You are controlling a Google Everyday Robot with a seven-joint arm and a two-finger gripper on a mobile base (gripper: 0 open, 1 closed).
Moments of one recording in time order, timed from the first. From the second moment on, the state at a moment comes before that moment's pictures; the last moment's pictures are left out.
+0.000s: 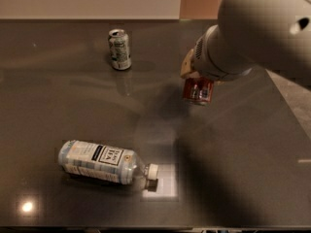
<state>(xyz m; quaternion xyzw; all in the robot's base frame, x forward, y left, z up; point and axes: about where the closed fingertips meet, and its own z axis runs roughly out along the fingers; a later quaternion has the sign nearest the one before) 0.526 -0.101 0.941 -0.94 0.05 -0.33 0.09</state>
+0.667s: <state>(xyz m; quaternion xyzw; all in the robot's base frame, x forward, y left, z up) 0.529 -0.102 0.935 -0.93 0.02 -0.36 0.08</state>
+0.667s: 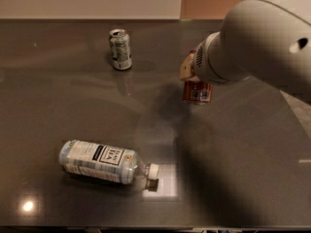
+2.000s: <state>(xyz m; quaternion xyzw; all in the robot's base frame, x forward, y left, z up) 0.563 -0.079 0.934 -0.88 -0.11 -0.40 0.21</state>
